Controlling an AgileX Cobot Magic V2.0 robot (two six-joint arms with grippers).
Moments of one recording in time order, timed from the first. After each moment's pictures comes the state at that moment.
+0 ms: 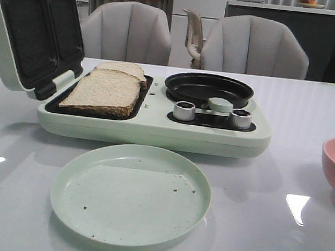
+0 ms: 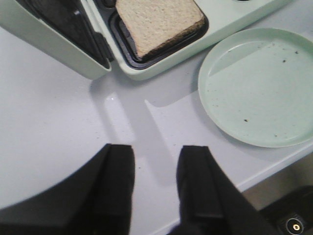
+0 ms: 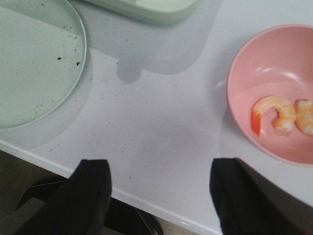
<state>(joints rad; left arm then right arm) -0.78 0.91 -0.92 0.43 0.98 -0.31 0.37 0.98 -0.66 -0.03 0.66 0.12</state>
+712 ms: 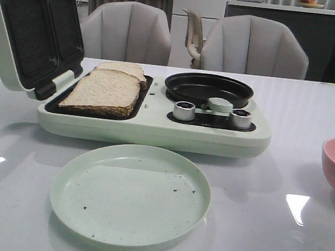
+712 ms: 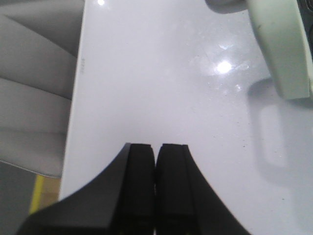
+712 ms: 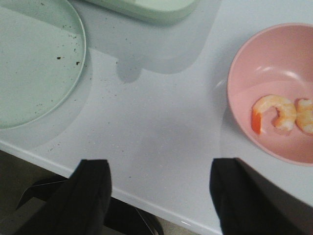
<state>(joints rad) -0.20 1.17 -1.21 0.40 1.02 -0.12 0.37 0.98 -0.66 -0.03 0.66 0.12</state>
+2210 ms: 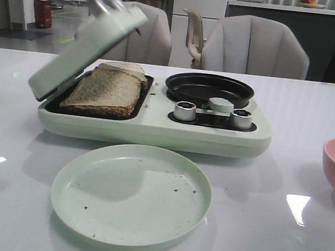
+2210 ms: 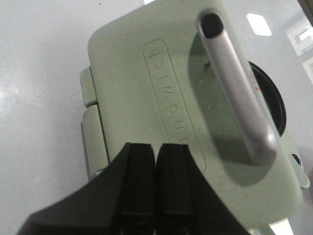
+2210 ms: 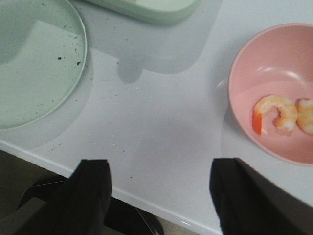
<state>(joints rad) 0.11 1.70 -1.49 -0.92 0.94 0.70 0.37 0.98 -0.66 -0.03 0.66 0.12</state>
